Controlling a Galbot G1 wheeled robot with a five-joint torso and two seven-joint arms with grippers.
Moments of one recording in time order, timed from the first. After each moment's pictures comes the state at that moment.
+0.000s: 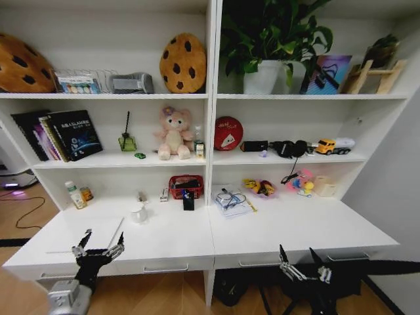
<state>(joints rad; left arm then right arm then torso) 1.93 -1.22 -0.85 -2.42 -0.28 0.22 -0.20 -2.06 1.41 0.74 2.23 0.34 0.39 0.01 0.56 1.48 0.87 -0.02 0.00</state>
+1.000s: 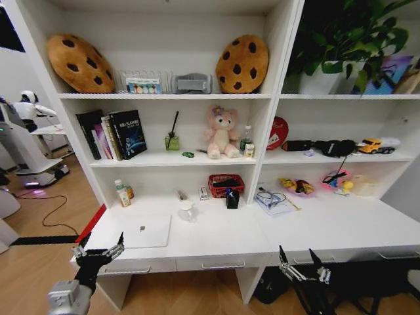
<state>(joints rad) 1.93 -1.22 -0.85 -2.42 -0.28 0.22 -0.20 -2.05 1.40 0.74 2.23 0.33 0.39 0.01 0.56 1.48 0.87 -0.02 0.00</state>
